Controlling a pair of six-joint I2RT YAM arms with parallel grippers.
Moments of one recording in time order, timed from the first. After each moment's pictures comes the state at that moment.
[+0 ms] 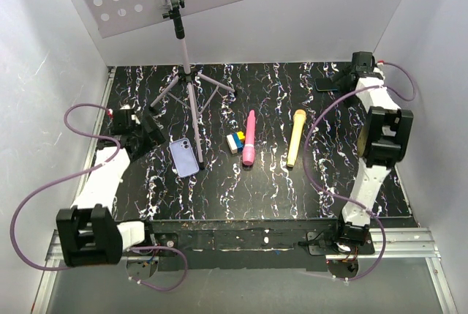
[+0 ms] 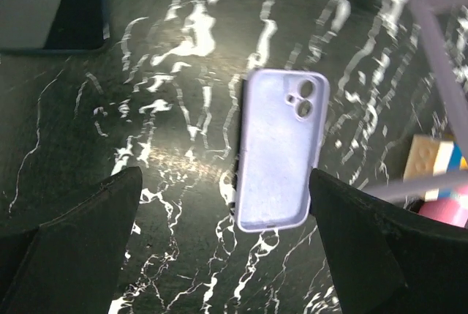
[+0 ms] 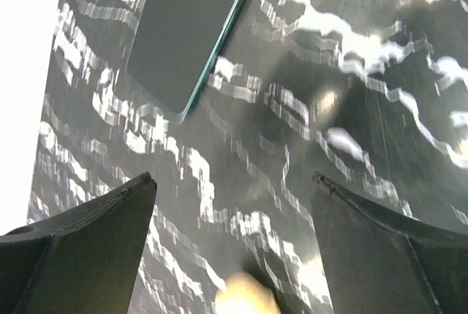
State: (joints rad) left arm 0.00 1.14 0.84 -0.55 0.01 -0.45; right arm -0.12 2.18 1.79 -0.51 0.10 1.00
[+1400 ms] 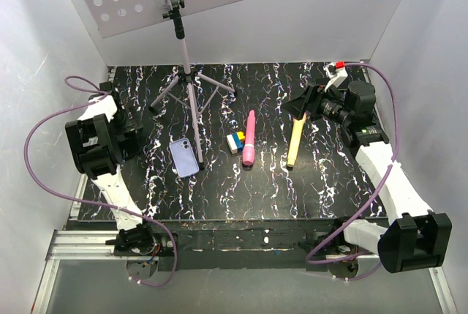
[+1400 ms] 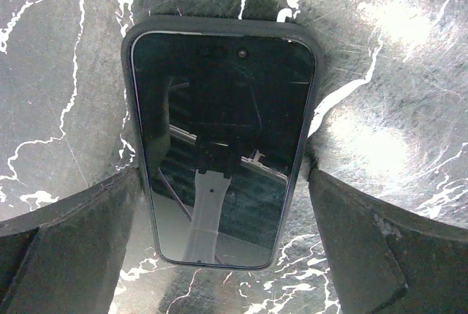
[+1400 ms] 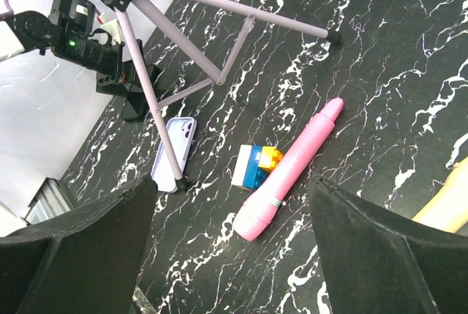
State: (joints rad) left arm 0.28 2.04 1.50 -0.75 -0.12 -0.17; right arm 0.17 1.14 0.96 -0.06 -0.64 0.42
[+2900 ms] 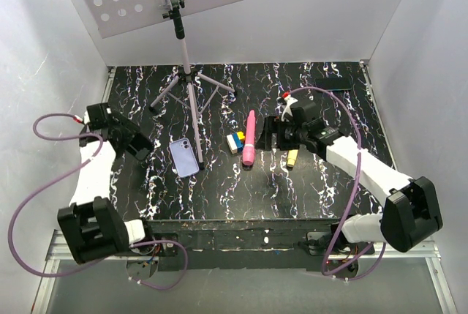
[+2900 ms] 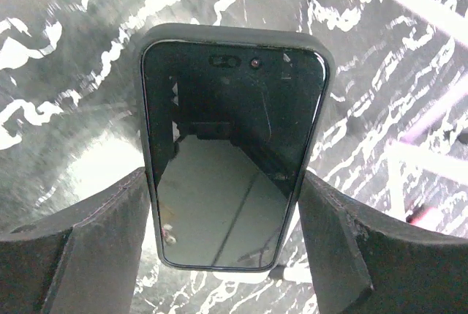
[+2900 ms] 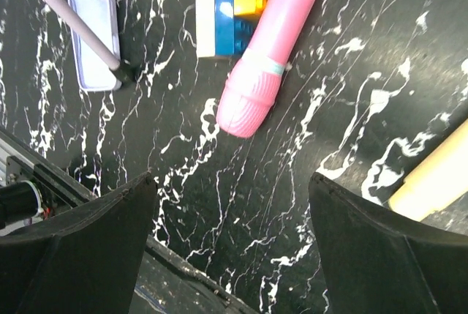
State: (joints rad) left arm 0.27 1.27 0.98 -0.58 -0.02 -0.68; right arm 0.52 1.31 0.95 -0.38 -0.28 0.45
